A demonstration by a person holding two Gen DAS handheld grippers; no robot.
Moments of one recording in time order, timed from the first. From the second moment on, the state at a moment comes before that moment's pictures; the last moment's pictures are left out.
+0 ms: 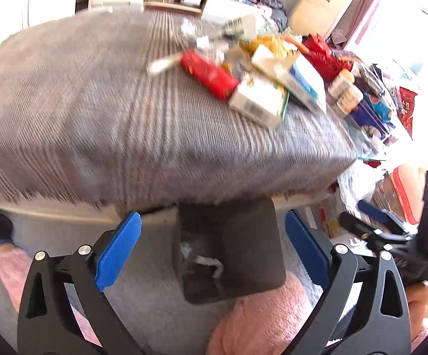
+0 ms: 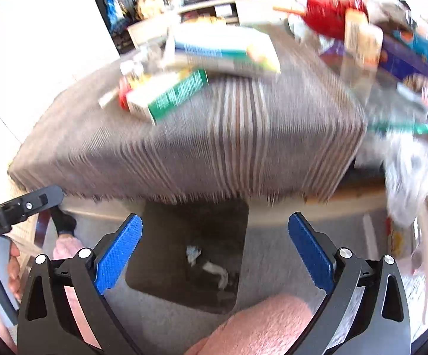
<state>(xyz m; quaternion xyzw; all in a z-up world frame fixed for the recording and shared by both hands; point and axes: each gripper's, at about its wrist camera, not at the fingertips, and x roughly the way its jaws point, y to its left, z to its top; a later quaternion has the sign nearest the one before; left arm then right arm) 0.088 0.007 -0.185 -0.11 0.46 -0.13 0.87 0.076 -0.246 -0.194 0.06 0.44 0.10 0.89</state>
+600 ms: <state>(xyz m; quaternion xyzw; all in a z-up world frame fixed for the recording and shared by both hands) 0.160 0.021 -0.147 -0.05 0.44 -0.07 0.89 0.162 -0.224 -0.158 0.10 0.41 0.10 0.90</state>
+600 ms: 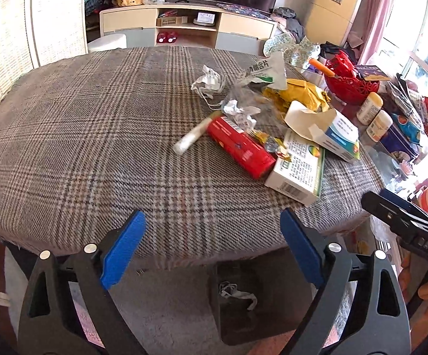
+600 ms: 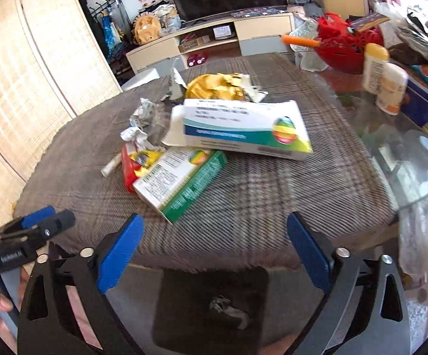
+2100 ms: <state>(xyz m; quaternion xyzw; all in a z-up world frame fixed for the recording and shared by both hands) 0.252 -0.016 -0.173 -0.05 0.45 -0.09 0.89 0.194 -0.213 -0.198 0.00 0.46 0.04 0.89</state>
